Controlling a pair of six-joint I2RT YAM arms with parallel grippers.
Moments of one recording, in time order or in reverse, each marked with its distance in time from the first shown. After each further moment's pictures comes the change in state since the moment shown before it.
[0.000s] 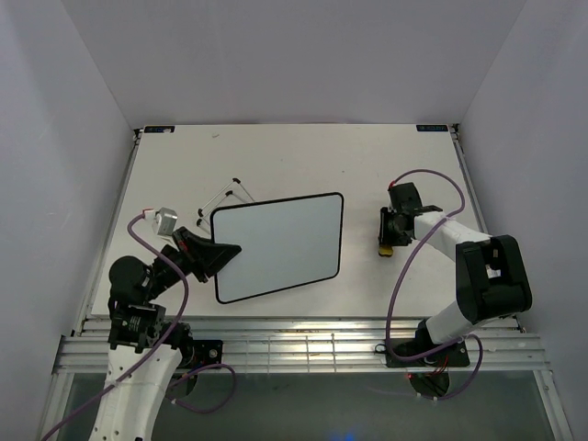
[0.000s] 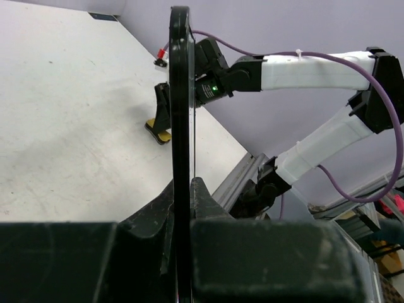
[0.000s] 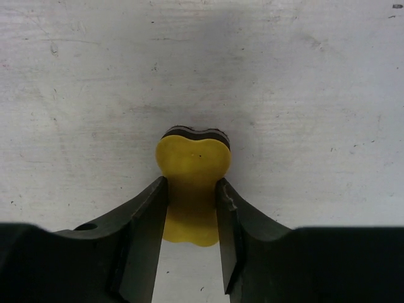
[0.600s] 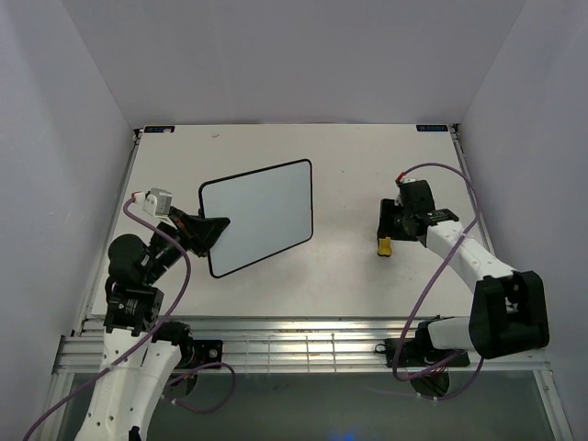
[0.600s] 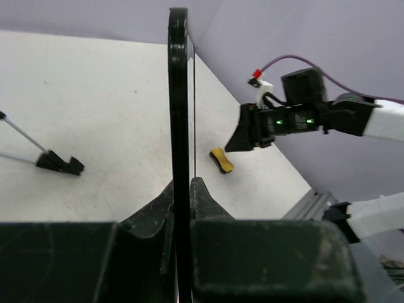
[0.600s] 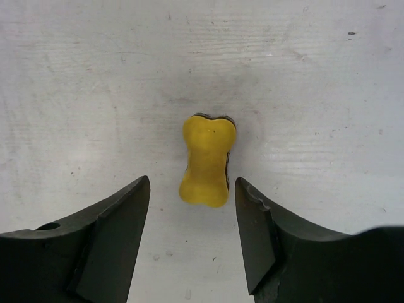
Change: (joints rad) left arm -0.001 0.146 0.157 -0.125 -0.234 0.175; right arm -0.006 -0.171 -0.008 -0.033 -0.033 0.012
